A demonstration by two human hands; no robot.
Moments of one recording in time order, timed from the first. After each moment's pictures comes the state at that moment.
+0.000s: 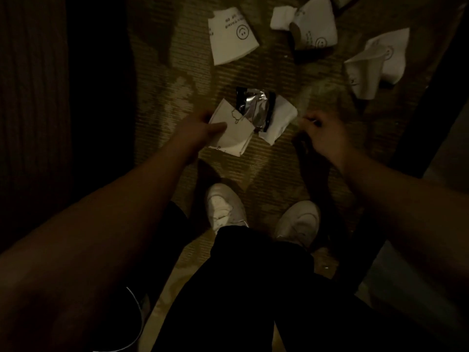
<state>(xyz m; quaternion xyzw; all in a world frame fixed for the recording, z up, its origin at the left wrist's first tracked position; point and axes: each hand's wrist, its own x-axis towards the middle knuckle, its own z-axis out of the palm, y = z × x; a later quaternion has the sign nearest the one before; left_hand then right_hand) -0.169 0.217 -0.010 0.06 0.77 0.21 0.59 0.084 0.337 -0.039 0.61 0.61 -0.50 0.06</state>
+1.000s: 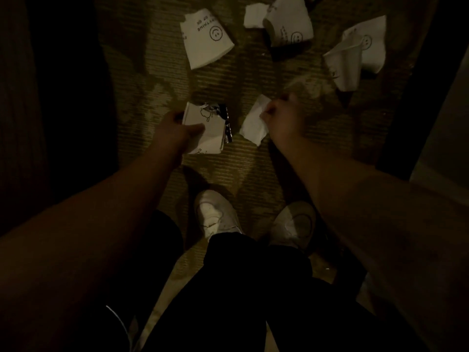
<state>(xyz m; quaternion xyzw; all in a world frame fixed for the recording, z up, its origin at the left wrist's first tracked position) -0.171 0.220 -0.026 0.01 0.81 0.24 0.53 0.038 0.328 -0.097 0.64 0.65 -0.41 0.05</state>
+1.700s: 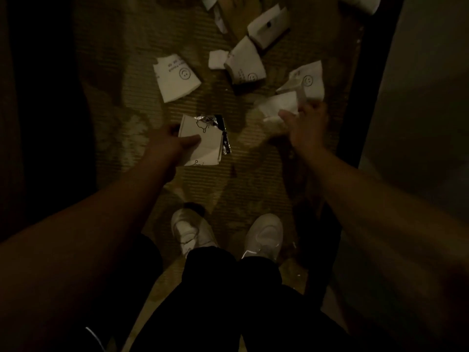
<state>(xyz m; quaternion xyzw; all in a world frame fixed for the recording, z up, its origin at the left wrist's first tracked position) -0.132 0.273 0.025 0.01 0.76 0.28 0.58 0.123 0.406 -0.029 0.72 0.57 -0.39 -0.03</state>
